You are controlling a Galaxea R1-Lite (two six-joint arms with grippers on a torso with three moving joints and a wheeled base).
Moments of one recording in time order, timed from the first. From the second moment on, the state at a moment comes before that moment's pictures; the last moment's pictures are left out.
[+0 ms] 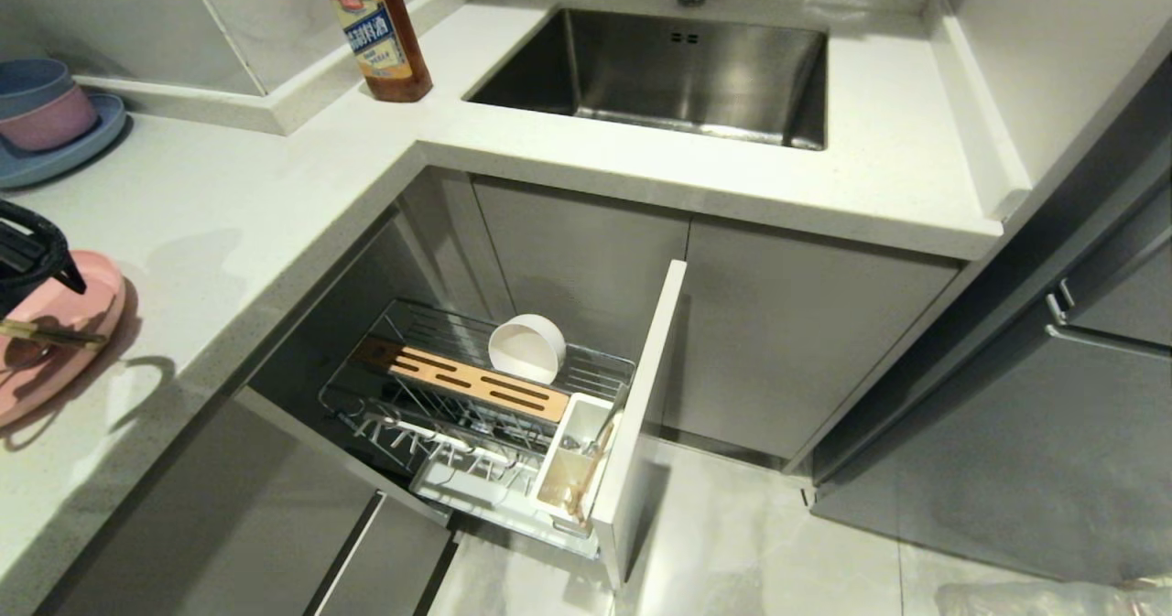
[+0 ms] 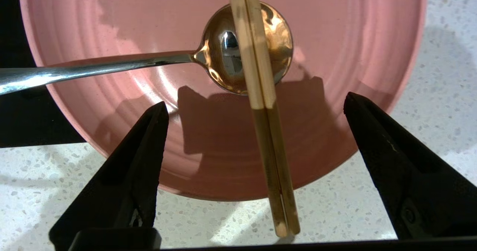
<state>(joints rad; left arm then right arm) 0.37 1.60 -1.64 0.83 0.27 -0.85 0.00 0.00 0.00 0.00 -0.02 0.04</state>
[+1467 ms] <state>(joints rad) 0.40 1.63 -1.60 0.82 0.22 -0.85 0.00 0.00 0.00 0.00 -0.02 0.04</state>
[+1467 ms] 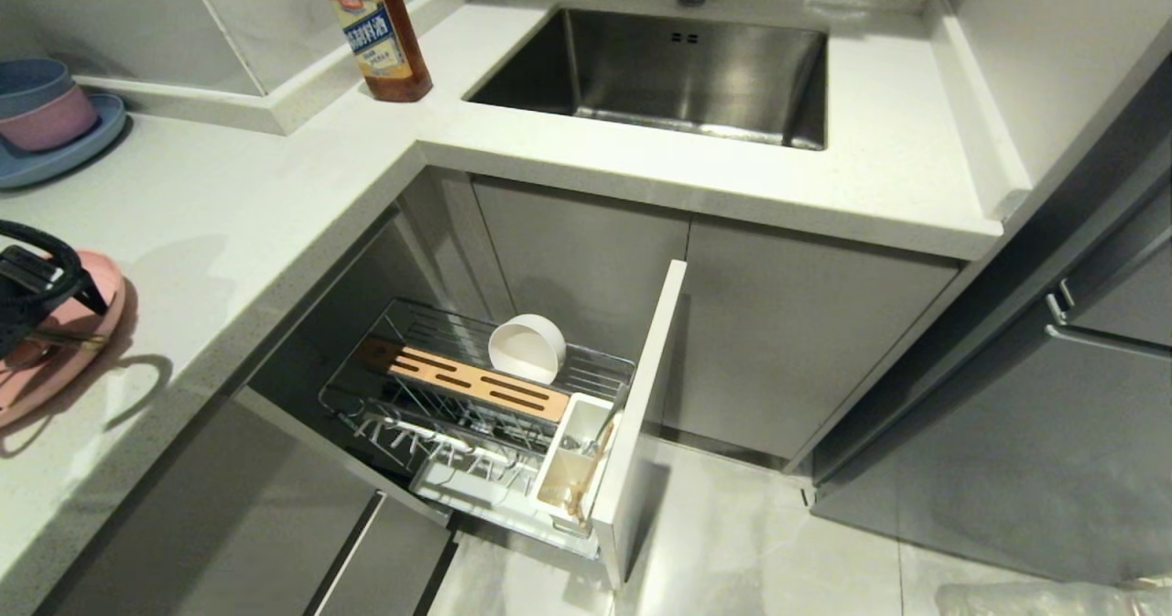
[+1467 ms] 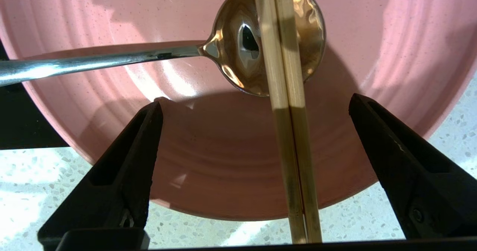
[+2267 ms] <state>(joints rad) 0.40 1.63 -1.60 0.82 0.21 -0.85 0.00 0.00 0.00 0.00 -0.02 0.04</state>
